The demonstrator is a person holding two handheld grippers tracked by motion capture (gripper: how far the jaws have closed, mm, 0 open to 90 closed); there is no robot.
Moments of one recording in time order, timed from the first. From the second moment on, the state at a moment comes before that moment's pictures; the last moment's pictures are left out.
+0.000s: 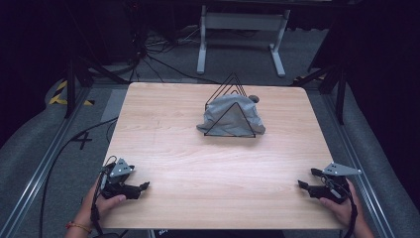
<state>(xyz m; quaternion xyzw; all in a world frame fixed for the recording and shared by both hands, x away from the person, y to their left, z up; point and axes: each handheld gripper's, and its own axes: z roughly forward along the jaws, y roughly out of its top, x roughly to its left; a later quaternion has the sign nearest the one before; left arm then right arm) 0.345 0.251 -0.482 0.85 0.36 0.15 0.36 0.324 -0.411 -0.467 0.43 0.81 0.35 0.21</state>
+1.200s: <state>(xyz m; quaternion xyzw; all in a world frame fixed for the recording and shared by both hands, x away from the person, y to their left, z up) 0.345 0.251 -0.483 0.85 0.36 0.14 0.36 0.326 -0.413 -0.467 0.45 0.79 0.35 0.22</state>
